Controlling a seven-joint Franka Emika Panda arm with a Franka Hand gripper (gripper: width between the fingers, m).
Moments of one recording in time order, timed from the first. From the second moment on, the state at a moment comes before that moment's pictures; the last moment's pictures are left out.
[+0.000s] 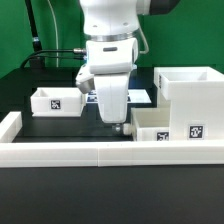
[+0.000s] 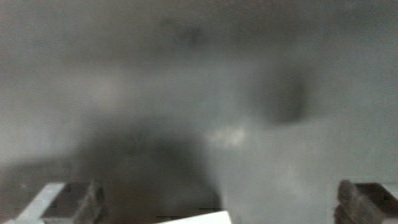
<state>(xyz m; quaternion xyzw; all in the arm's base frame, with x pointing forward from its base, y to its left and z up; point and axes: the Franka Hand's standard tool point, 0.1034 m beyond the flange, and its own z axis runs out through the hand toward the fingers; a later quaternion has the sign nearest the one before) 0.536 -0.004 0.020 -0.75 -0.66 0.01 0.07</state>
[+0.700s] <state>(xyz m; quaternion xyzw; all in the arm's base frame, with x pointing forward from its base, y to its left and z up) 0.542 0.023 0.023 -0.76 -0.64 0.01 0.07</state>
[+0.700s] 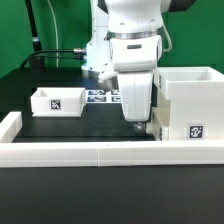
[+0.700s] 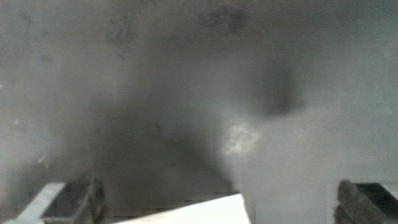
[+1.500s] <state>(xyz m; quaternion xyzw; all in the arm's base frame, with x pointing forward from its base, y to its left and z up) 0.491 -0.036 0.057 -0.78 -0.62 0.02 0.06</state>
